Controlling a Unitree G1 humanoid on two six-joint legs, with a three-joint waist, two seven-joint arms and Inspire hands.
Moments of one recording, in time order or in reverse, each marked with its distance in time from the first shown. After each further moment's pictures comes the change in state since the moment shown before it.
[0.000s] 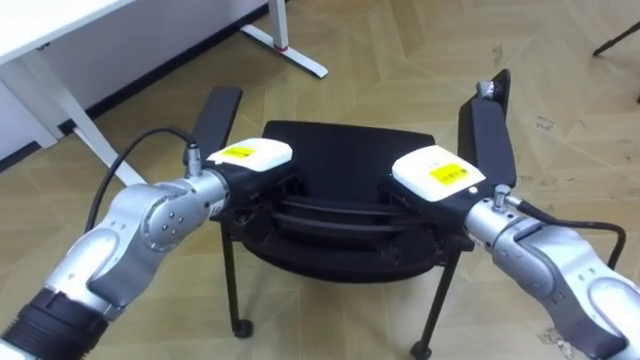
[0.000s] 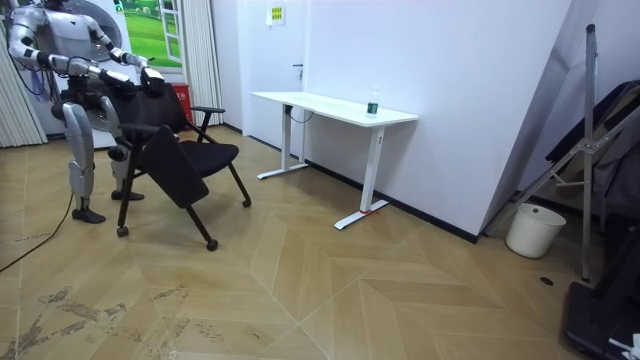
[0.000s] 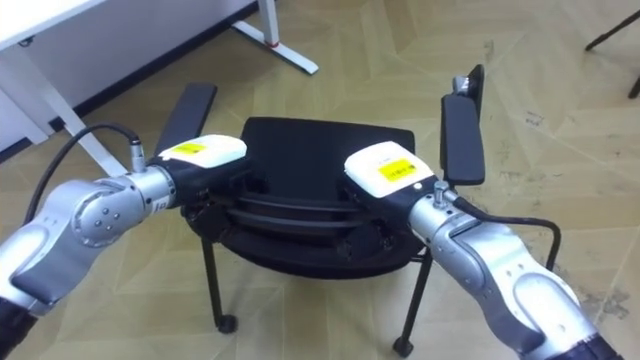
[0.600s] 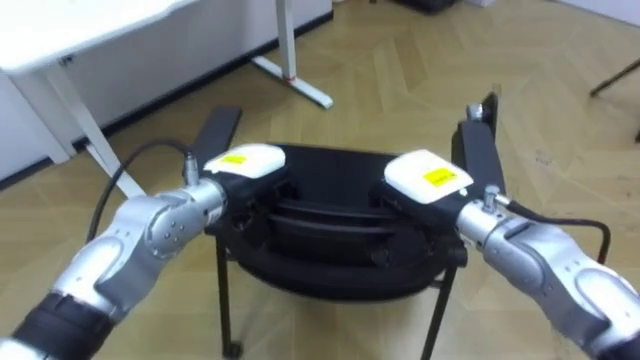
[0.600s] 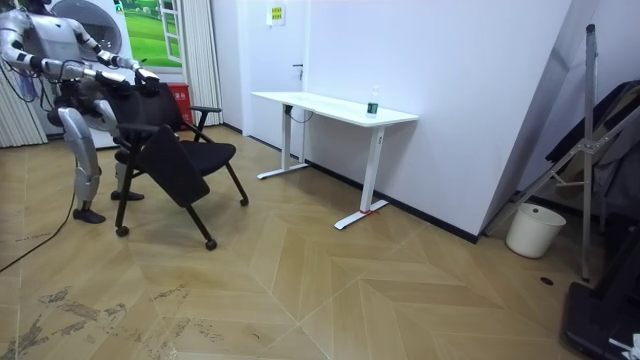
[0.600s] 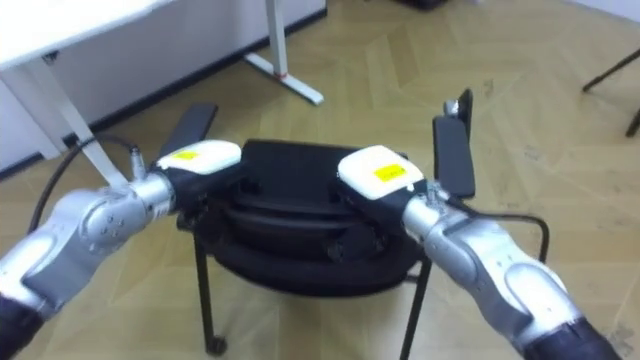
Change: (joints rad) left arm -0.002 -0.034 -0.006 0.136 -0.006 -0.036 0.123; right arm -0.078 0.025 0.039 0.191 0.067 -0.110 -0.106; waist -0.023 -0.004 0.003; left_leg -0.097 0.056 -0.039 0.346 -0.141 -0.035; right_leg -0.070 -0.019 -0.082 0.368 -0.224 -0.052
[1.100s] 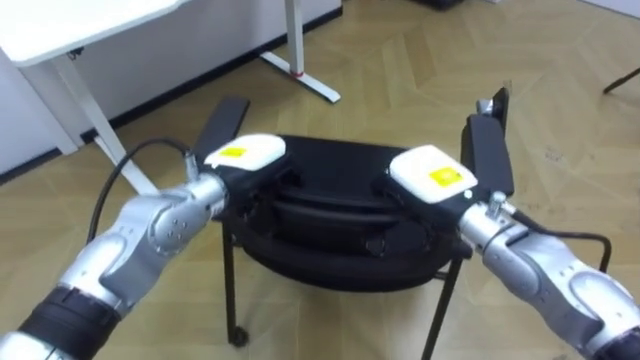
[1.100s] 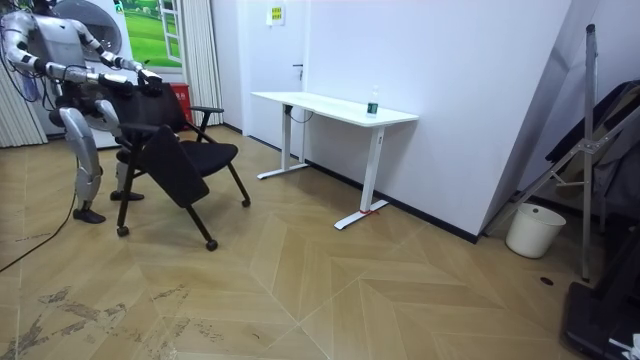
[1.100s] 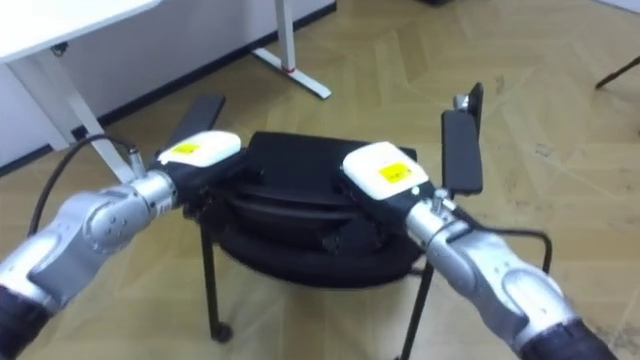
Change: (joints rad) left arm -0.042 0.001 -0.004 0.038 -0.019 -0.046 0.080; right arm -0.013 -0.002 0.037 0.091 0.003 -0.019 -0.210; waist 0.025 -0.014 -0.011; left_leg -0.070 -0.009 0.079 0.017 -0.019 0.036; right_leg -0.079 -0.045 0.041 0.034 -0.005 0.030
